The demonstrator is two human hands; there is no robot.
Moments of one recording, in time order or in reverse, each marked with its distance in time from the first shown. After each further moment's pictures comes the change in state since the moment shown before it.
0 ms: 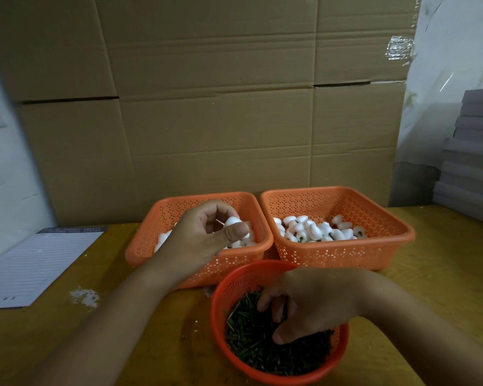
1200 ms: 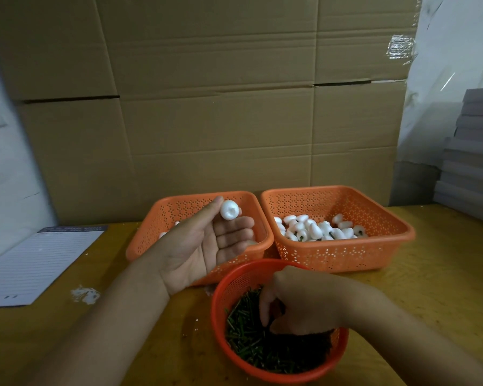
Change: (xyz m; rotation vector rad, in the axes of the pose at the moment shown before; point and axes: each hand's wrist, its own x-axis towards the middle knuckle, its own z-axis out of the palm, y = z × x) left_hand 0.004 0.004 0.001 -0.799 -0.072 -0.434; right_hand 0.010 -0.002 0.014 -0.146 0.141 -0.063
